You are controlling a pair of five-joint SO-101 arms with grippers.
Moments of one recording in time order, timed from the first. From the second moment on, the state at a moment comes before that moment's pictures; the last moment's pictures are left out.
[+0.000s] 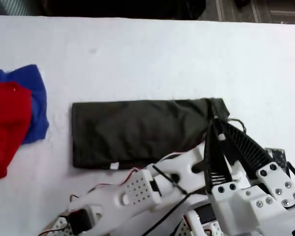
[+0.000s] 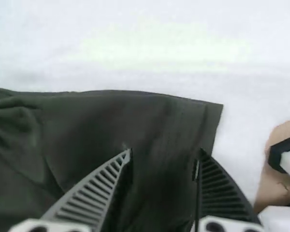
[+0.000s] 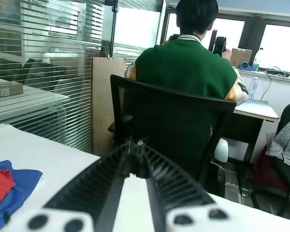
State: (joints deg) left arm 62.5 63.7 -74.3 102.2 -18.9; right arm -21.5 -80.0 9.9 74.7 7.8
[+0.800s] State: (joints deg) left arm 62.4 55.9 -48.4 95.3 -18.9; right arm -21.7 -80.0 9.9 74.7 7.8
